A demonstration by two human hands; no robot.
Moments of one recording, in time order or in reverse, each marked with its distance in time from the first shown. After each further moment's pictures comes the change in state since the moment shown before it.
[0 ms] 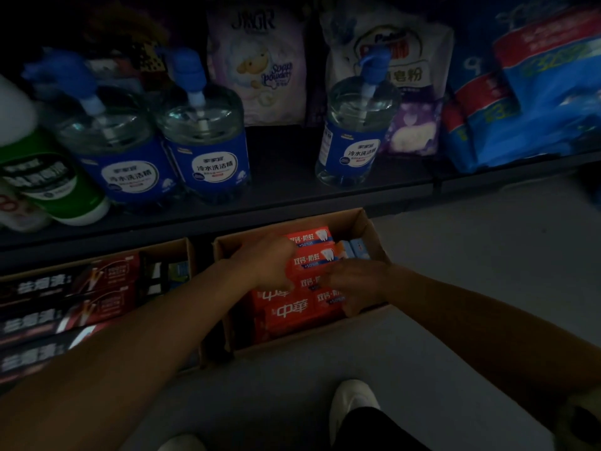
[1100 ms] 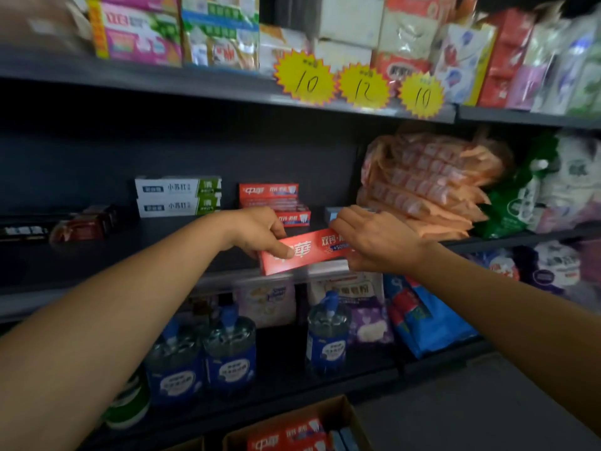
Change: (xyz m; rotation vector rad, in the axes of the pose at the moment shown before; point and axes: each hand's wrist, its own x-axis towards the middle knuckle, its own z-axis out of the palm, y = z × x) left_hand -0.178 0.117 -0.349 -0.197 0.386 0.047; right_hand -0.258 -0.053 -0.344 -0.866 1.086 0.229
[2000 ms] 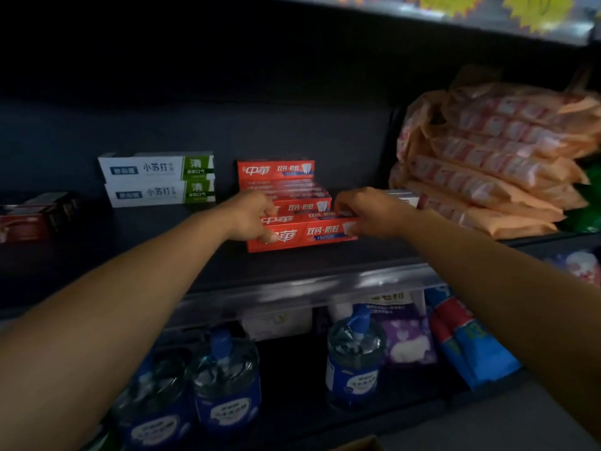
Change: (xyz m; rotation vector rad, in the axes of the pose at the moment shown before) left_hand 0.157 -0.081 -0.007 0.182 0.245 -0.068; right_hand 0.095 0.071 0.178 0.502 -0.368 0.308
